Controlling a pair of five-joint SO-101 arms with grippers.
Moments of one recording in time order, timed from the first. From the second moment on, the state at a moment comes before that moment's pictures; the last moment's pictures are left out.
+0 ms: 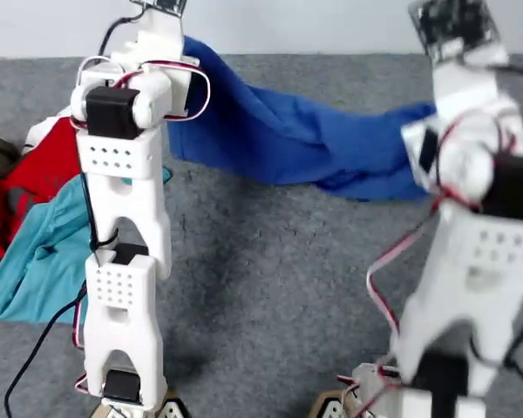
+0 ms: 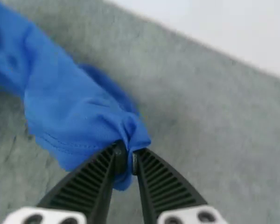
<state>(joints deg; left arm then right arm) 4.3 40.4 -92.6 99.5 -5.8 5.4 -17.1 -30.9 100.6 27.2</state>
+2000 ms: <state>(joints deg) -1.7 -29.8 45.1 57.0 -22.6 6.0 -28.0 33.4 60.5 32.4</state>
